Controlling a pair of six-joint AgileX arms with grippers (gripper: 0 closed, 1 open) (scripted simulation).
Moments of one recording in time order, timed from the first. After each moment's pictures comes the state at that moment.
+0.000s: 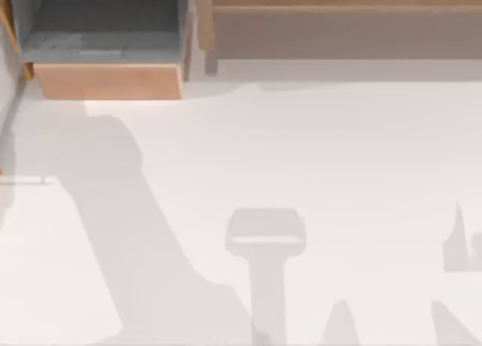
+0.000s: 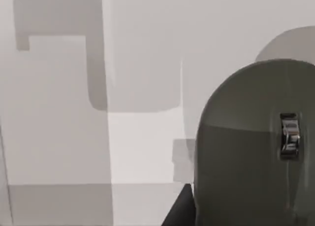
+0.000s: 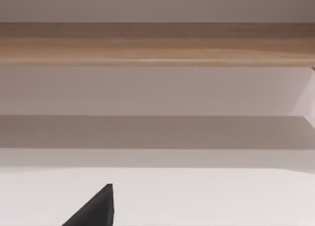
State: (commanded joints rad) left arm 0.35 2.51 2.35 -1.26 0.06 0.39; right arm 0.00 0.00 0.00 0.00 0.00 0.00
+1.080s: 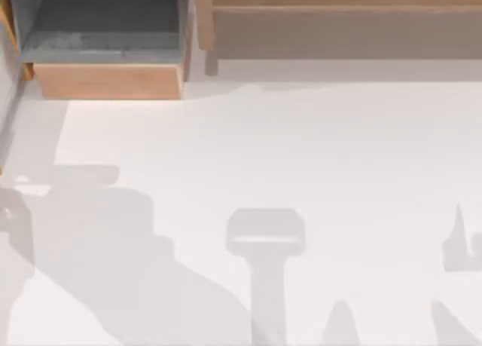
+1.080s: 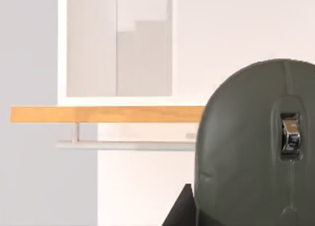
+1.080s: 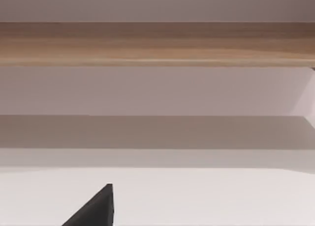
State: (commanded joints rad) left arm 0.47 1.76 1.57 -0.95 0.08 0.51; right arm 0.00 0.00 0.00 0.00 0.00 0.00
